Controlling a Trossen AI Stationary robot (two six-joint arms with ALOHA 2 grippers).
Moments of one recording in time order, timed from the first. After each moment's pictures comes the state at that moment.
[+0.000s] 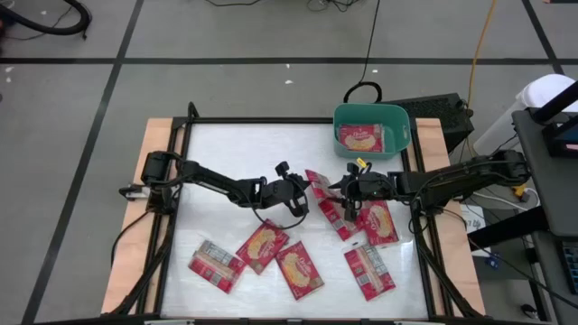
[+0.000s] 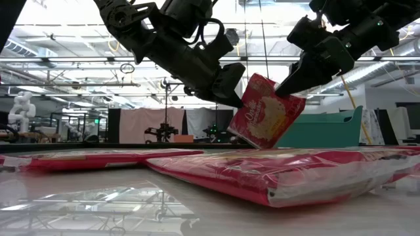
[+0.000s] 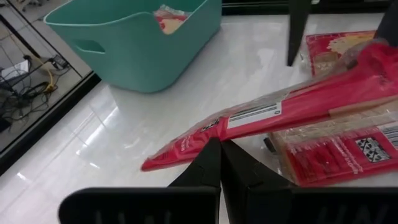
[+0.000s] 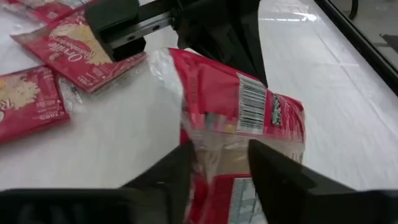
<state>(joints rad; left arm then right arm) -0.06 1.92 1.06 0.38 -0.48 -0.04 0.02 1.14 0.45 0.12 0.17 -0.02</state>
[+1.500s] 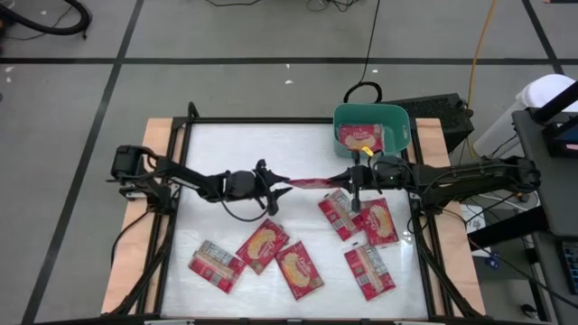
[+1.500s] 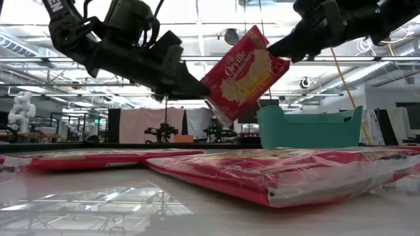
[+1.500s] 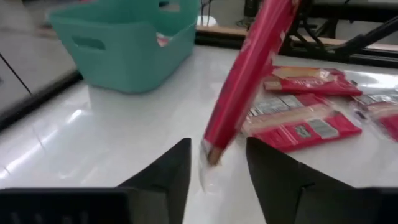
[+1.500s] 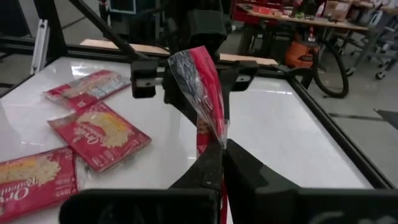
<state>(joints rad) 0.01 1.66 0.61 0.78 -0.22 -0.07 -0.08 0.98 0.45 0.27 0.00 -0.12</state>
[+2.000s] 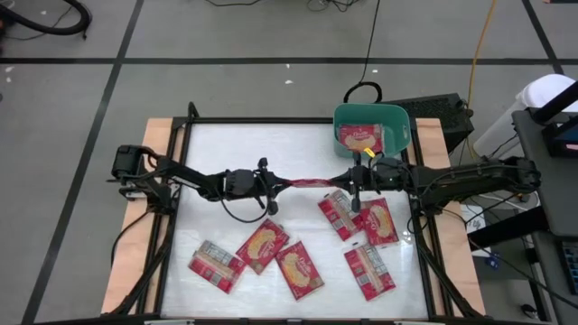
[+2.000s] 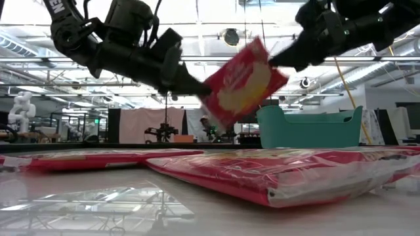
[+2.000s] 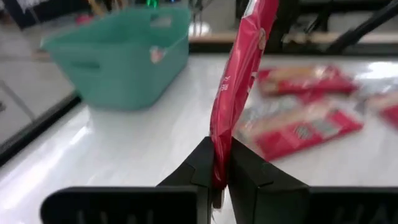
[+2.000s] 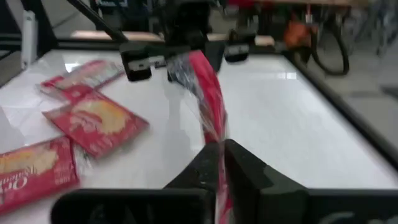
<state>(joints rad) 0.03 1.66 0.61 0.79 -0.20 0.02 -0.09 0.98 0.39 0.28 0.00 -0.05</state>
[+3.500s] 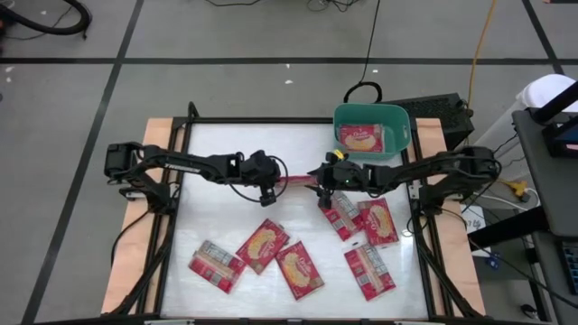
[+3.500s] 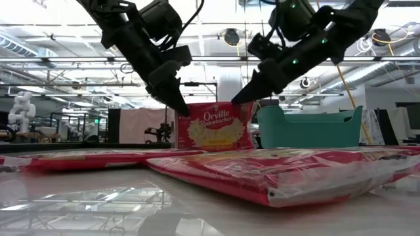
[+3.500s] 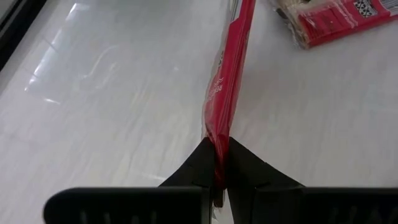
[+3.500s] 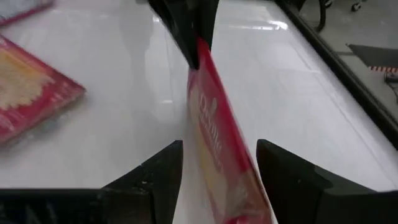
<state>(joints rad) 0.13 1.58 0.91 -0.16 -0.12 -0.02 -0.10 1.50 0.64 0.34 0.15 -0.10</state>
